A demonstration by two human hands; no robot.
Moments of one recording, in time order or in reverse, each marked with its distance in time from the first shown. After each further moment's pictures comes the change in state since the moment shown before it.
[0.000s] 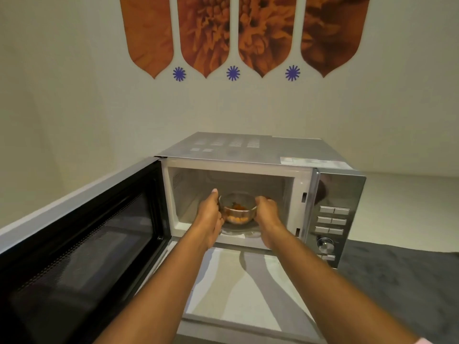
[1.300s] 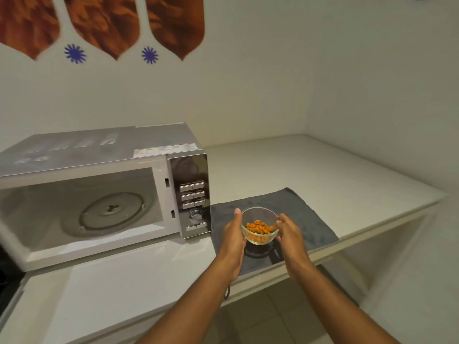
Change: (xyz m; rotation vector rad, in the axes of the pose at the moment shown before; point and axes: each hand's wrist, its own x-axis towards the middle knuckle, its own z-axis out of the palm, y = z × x) left_hand -0.149 -0.174 0.239 0.164 -0.447 -0.234; right_hand -0.131 0.085 -0.320 0.019 0.533 -0.066
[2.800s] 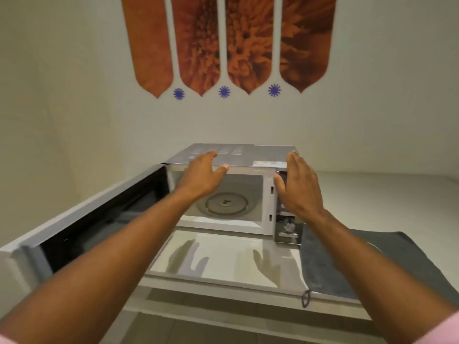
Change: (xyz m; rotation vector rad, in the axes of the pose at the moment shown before) left_hand -0.166 0.239 -0.180 1.236 0.684 0.543; right_hand -0.048 -0.158 0.160 -0.794 -0.141 -1.132
